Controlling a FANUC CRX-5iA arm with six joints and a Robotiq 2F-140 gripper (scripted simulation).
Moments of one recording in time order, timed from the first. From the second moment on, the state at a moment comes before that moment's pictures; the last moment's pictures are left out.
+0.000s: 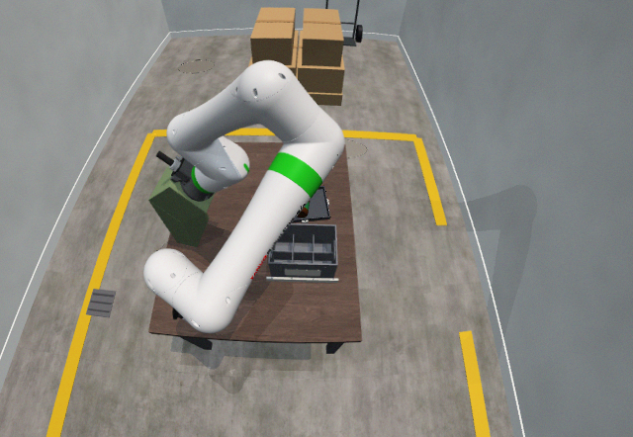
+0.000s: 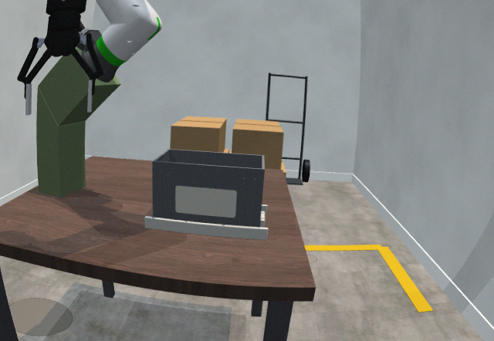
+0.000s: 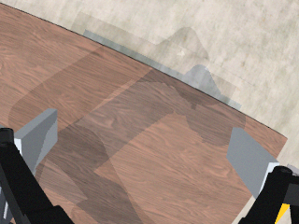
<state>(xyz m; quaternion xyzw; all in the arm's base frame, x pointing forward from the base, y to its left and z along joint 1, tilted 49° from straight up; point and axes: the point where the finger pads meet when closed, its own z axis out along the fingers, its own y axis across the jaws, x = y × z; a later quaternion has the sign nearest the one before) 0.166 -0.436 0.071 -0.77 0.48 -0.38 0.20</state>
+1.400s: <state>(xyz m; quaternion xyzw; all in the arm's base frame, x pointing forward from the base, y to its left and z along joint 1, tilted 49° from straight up) 0.247 -0.334 0.383 -0.77 0.25 -0.58 0.05</state>
